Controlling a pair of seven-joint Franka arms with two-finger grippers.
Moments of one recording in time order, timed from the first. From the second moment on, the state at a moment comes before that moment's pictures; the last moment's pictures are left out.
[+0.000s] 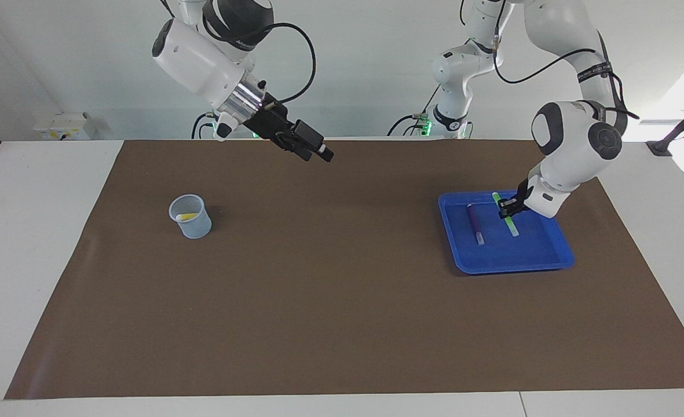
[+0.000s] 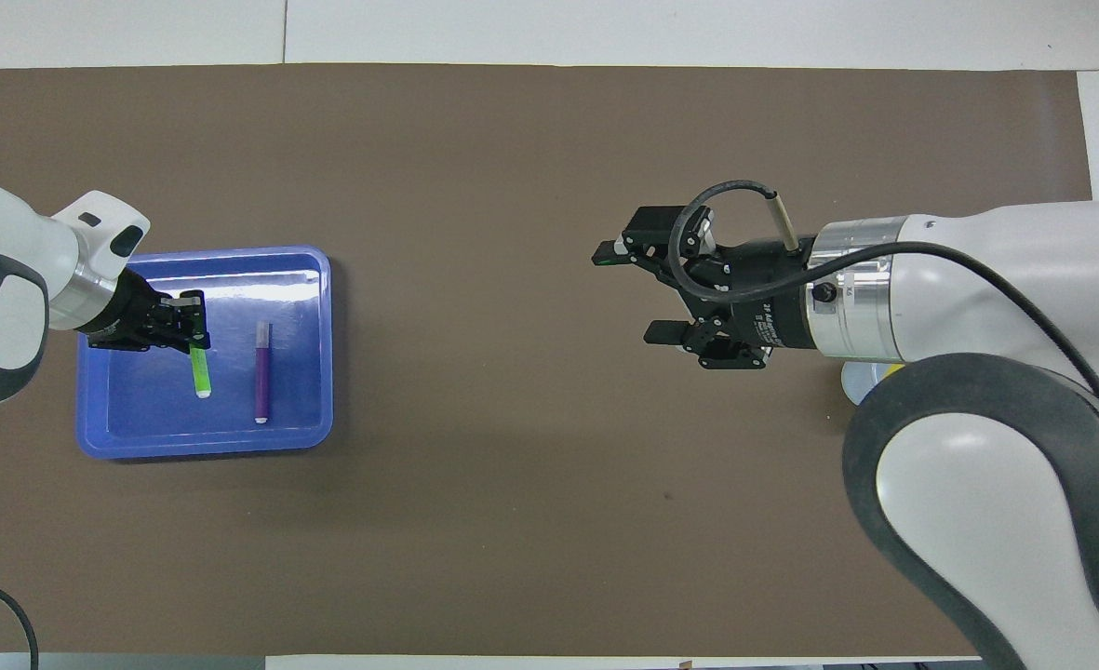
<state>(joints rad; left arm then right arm) 0.31 0.12 -0.37 -1.94 -0.10 1.87 -0.28 0.11 -0.08 0.22 -1.92 0.84 2.13 0.68</state>
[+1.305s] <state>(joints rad) 0.14 0.09 -0.58 -1.85 -0.89 1.95 -1.68 0.21 -0.11 0.23 -2.00 0.84 2.28 0.57</state>
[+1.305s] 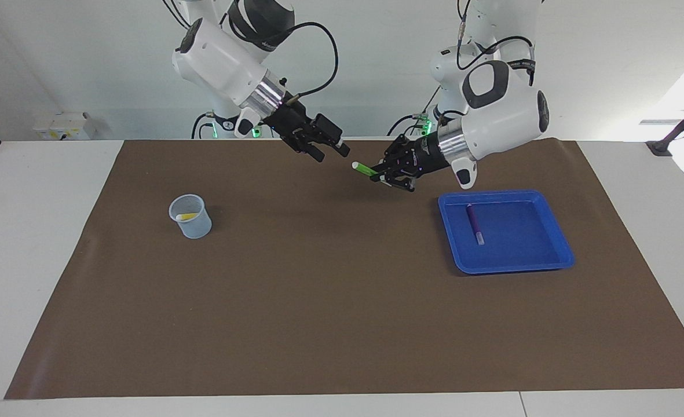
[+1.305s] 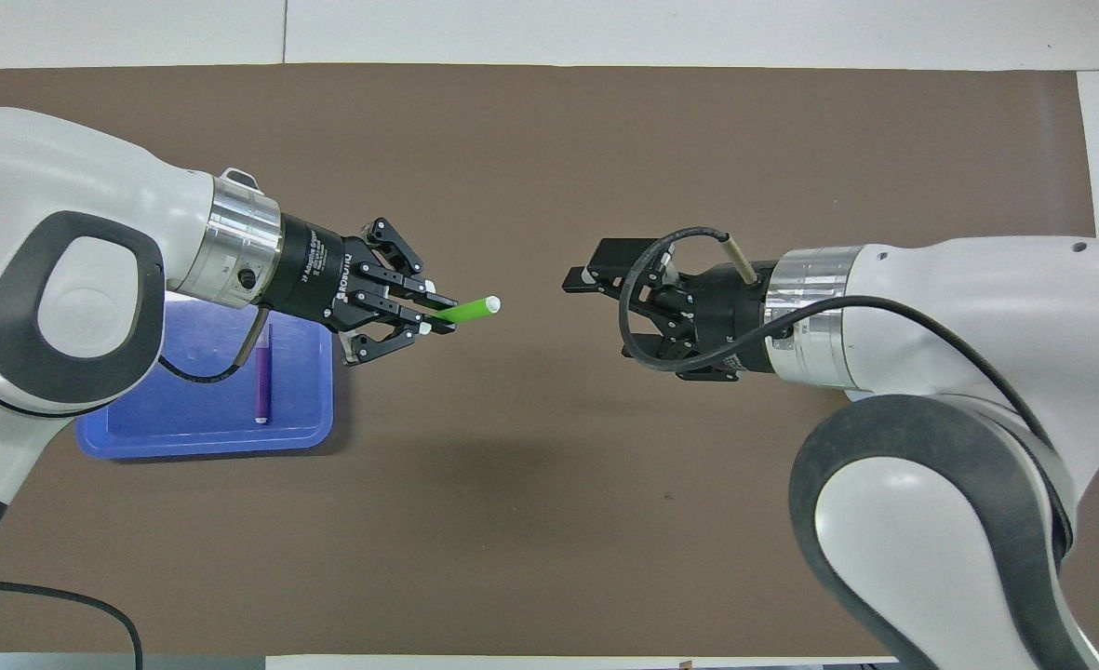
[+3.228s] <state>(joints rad) 0.08 -0.02 -0.58 -1.95 -1.00 2.08 -1.71 0.23 -0.11 0.23 -2.03 0.84 2.30 0.50</state>
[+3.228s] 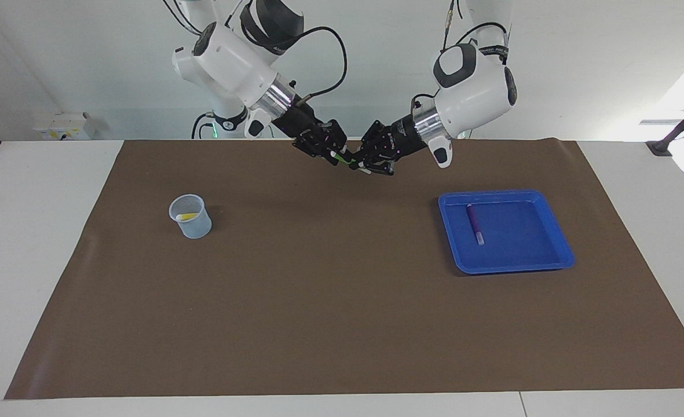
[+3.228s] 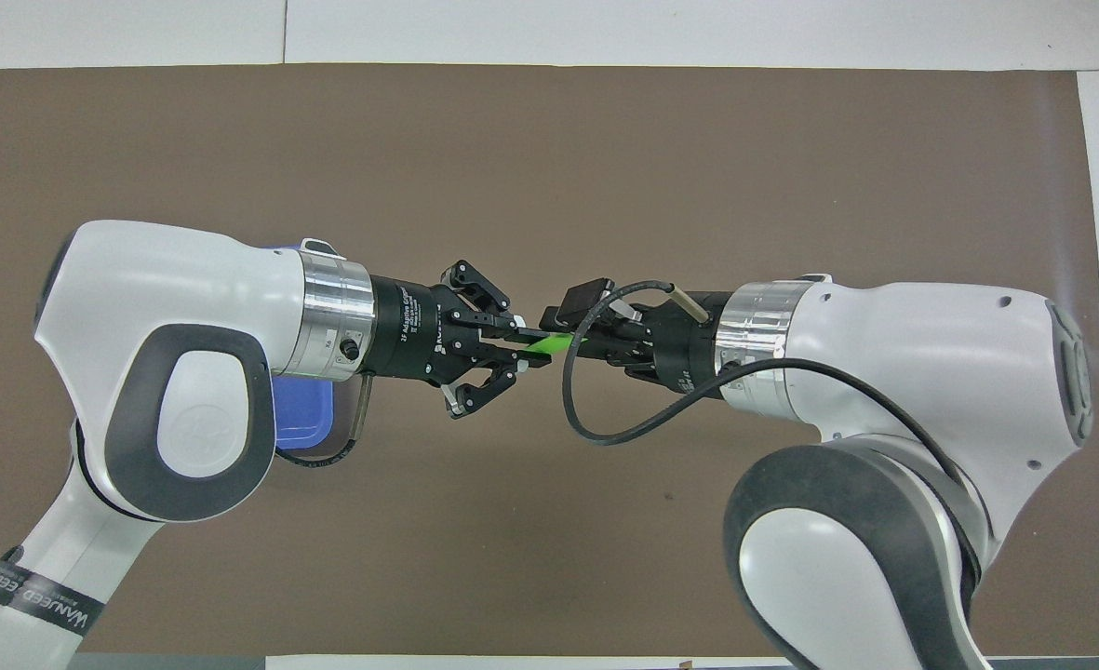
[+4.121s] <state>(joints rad) 0.06 -0.02 -0.58 -1.96 -1.00 2.09 -1.71 0.23 -0.12 0.22 -2.04 0.82 2.27 0.47</state>
